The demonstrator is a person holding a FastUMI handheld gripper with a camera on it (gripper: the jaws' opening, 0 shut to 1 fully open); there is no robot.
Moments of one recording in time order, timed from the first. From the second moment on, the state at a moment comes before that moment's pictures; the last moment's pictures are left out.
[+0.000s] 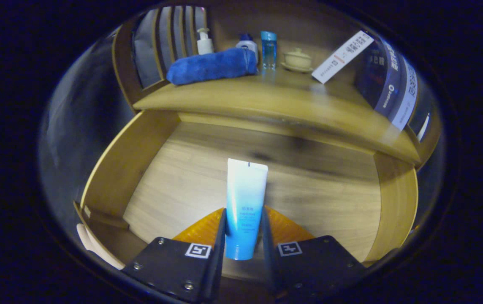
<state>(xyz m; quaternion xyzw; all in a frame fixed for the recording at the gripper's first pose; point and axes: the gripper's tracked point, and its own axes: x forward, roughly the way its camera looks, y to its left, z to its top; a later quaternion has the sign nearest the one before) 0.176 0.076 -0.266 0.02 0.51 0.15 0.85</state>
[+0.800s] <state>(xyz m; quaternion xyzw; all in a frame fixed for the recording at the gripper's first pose) 0.251 0.067 -0.142 0.06 0.38 0.13 0.91</state>
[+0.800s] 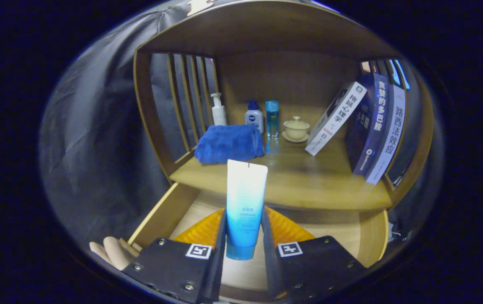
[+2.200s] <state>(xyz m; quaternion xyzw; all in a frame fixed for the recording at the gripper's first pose) 0.303 0.091 -0.131 0.01 0.28 0.10 0.95</state>
